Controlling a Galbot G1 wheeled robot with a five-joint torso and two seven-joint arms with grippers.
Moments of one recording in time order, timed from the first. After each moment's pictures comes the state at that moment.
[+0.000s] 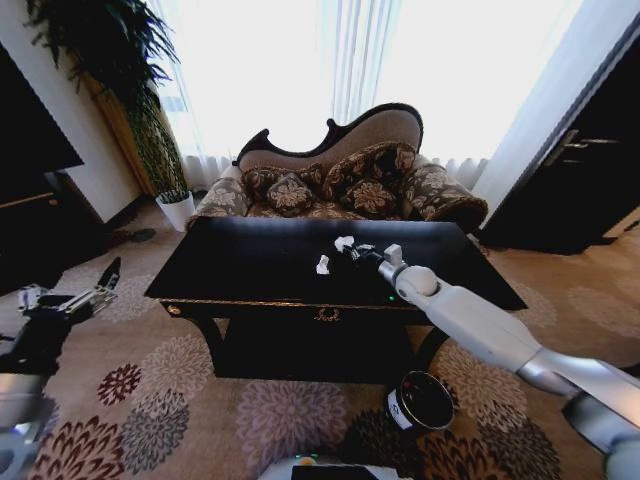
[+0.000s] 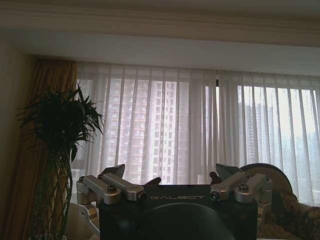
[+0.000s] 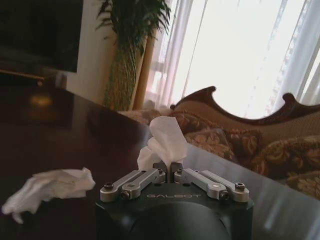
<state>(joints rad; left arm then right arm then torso) 1.68 -1.27 -1.37 -2.37 -0.88 0.12 0.34 -0.30 0.75 -0.41 1.48 0.80 -0.04 -0.06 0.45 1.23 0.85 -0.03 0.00</state>
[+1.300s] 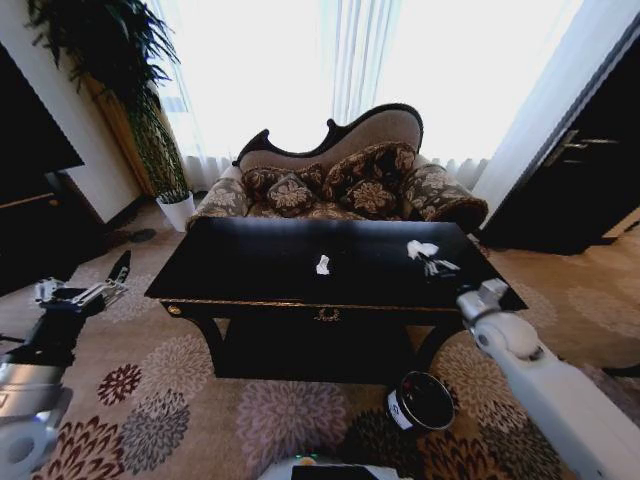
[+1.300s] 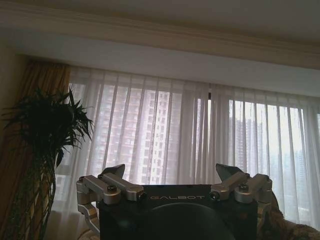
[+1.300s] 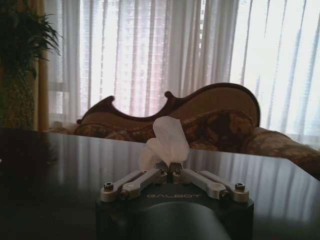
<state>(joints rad) 1.62 -1.26 -1.29 -2.36 -0.89 0.11 0.34 -1.29 0.80 0.66 1.83 0.71 -0.04 -0.06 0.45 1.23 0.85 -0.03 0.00</state>
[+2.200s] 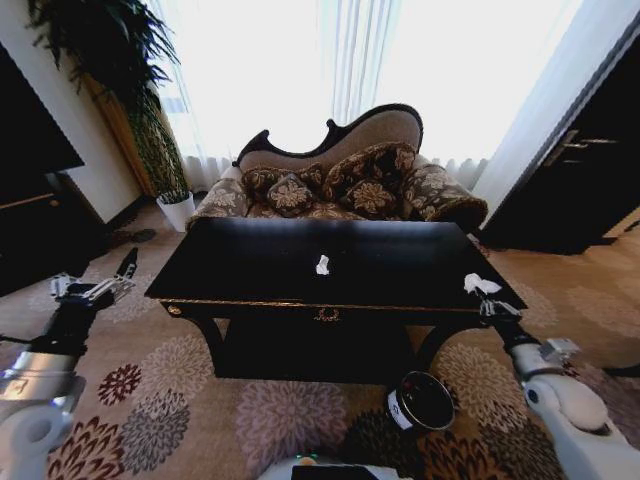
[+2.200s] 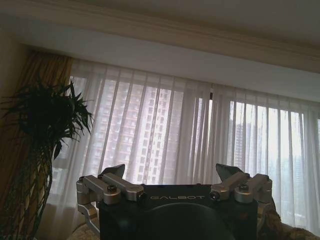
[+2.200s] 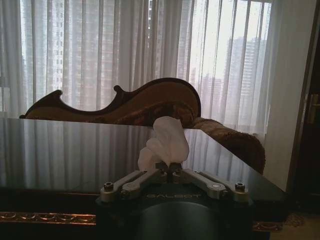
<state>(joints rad) 1.54 -1.23 -1.22 -2.25 -0.87 0.09 0.34 -1.59 0.96 0.98 1.80 0.67 0.11 -0.15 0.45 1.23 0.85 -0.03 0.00</state>
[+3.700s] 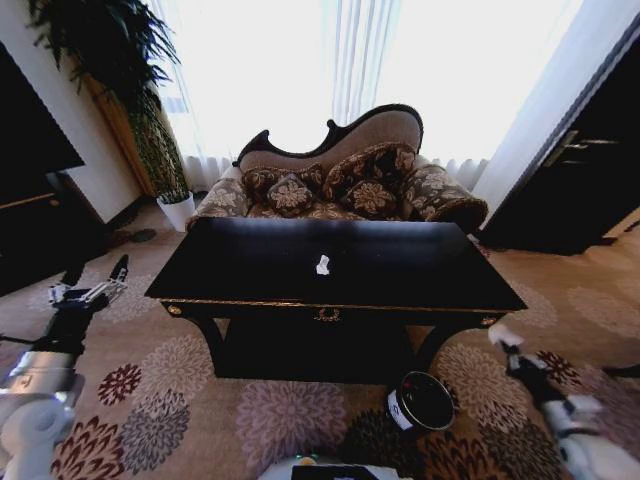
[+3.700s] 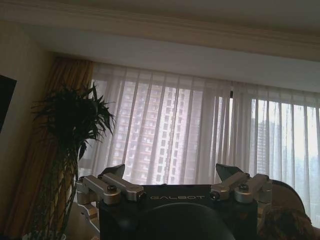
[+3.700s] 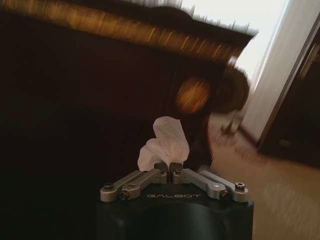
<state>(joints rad) 1.52 -1.24 -1.28 -2.20 -0.87 0.10 0.34 -1.60 1.02 0.90 1.40 0.43 0.28 -0.25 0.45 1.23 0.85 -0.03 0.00</state>
